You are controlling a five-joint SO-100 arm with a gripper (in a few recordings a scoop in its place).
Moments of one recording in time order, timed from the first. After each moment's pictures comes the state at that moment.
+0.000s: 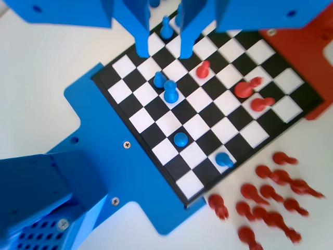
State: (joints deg) arm -3.1 101.4 113.5 81.9 -139.7
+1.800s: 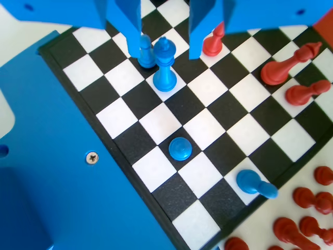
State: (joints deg) arm -3.1 94.3 131.4 50.9 -139.1
